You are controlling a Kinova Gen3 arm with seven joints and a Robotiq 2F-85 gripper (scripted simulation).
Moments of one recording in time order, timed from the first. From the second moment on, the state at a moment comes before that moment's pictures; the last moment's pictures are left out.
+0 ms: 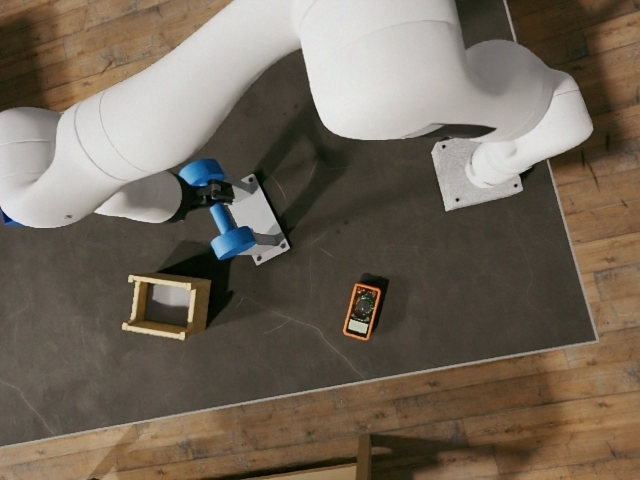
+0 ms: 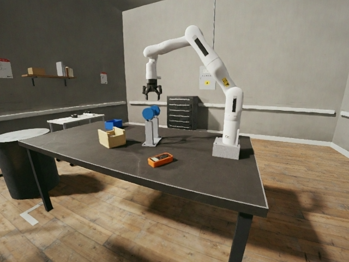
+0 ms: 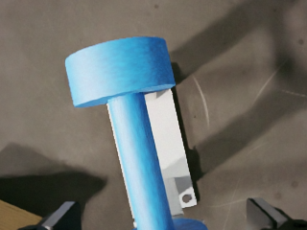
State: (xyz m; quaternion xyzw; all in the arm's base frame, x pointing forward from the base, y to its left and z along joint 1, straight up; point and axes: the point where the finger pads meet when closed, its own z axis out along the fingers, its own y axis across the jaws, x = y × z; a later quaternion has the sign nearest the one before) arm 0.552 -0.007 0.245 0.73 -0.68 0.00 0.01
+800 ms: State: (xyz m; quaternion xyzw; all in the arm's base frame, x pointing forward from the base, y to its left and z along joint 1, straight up) arm 0.566 -0.016 0.252 0.79 -0.61 0.00 0.00
